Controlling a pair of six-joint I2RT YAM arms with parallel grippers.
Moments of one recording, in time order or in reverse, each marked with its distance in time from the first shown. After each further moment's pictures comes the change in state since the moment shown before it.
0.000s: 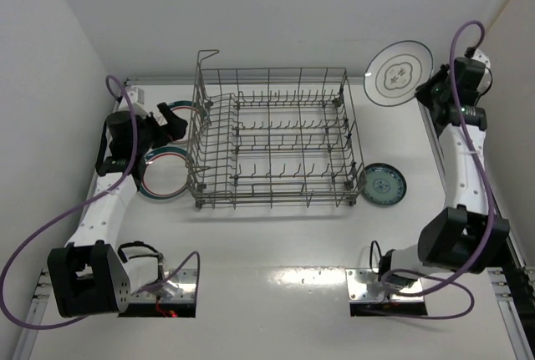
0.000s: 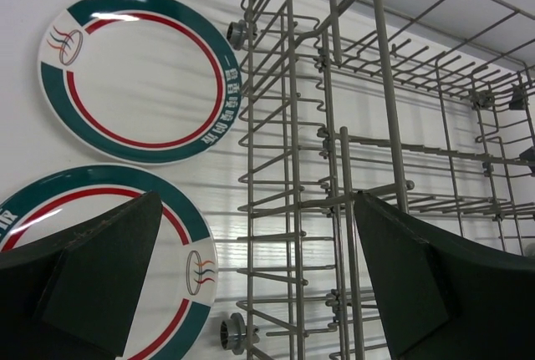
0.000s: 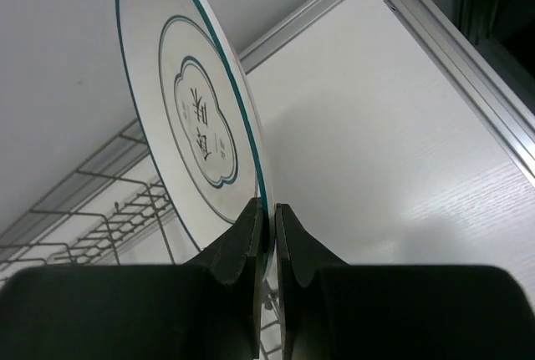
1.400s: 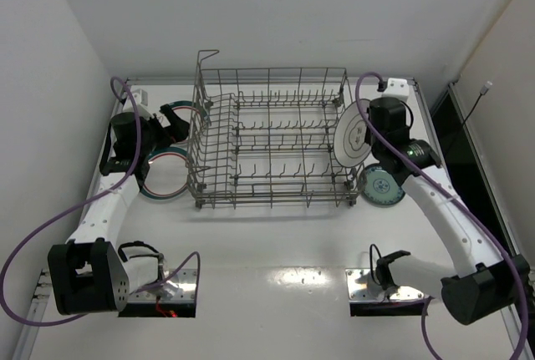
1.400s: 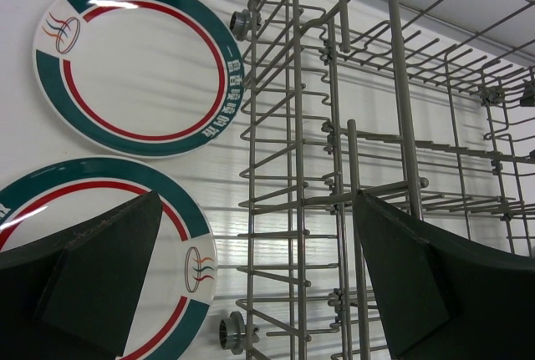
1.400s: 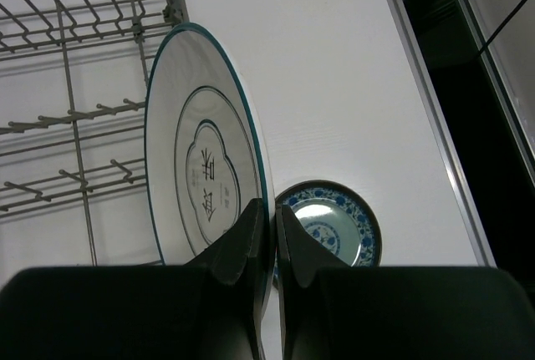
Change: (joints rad) left arm -0.030 0.013 -0.019 0.014 -0.033 -0.007; right arm 0.616 -0.315 -0.302 -0.129 0.587 -0.294
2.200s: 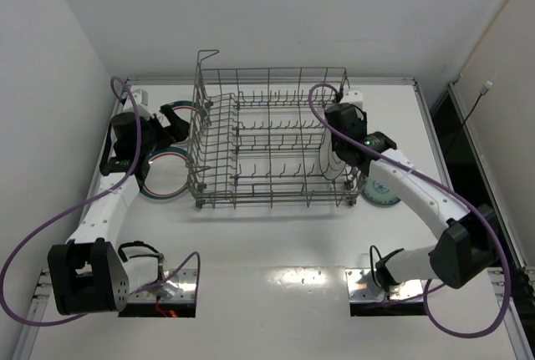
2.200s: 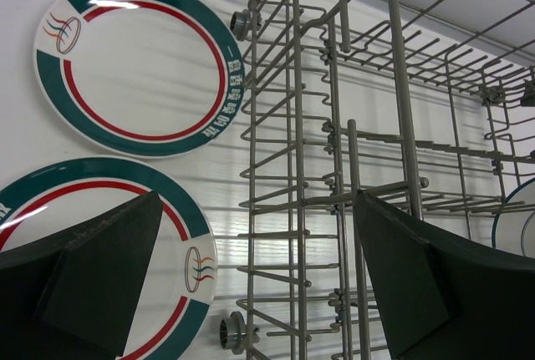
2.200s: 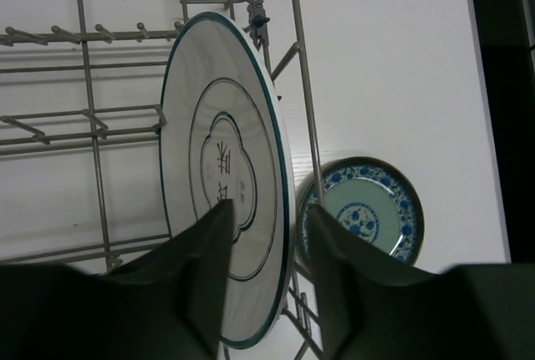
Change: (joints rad) left arm -0.002 -0.001 0.000 -0.001 -0.003 0.000; right arm 0.180 0.229 -0.005 0.017 0.086 0.036
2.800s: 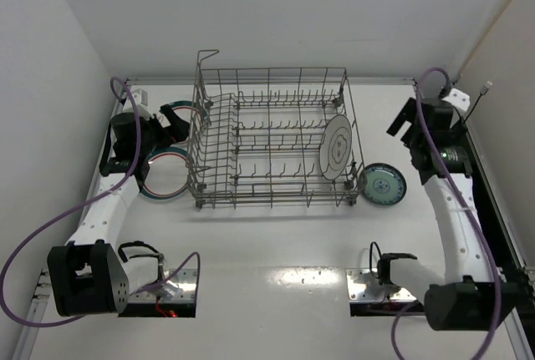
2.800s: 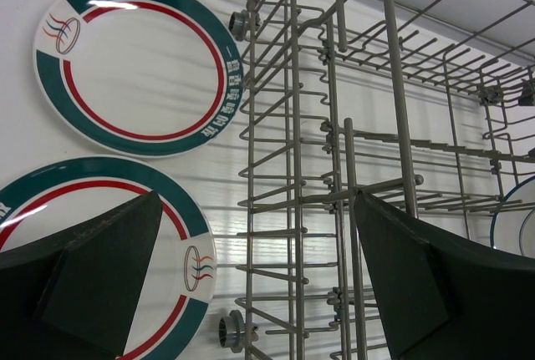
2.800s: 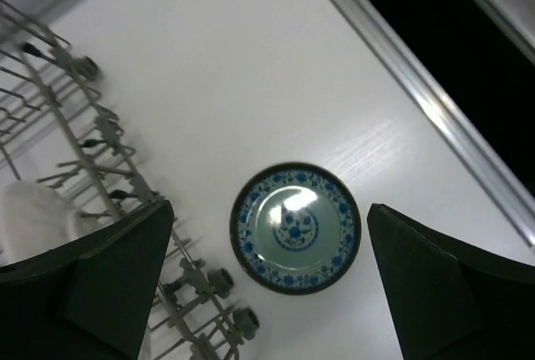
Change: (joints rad) left arm -0.001 -0.009 0.000 -0.006 0.000 0.000; right arm -0.487 -0.289 0.003 -0.098 -0.206 0.149
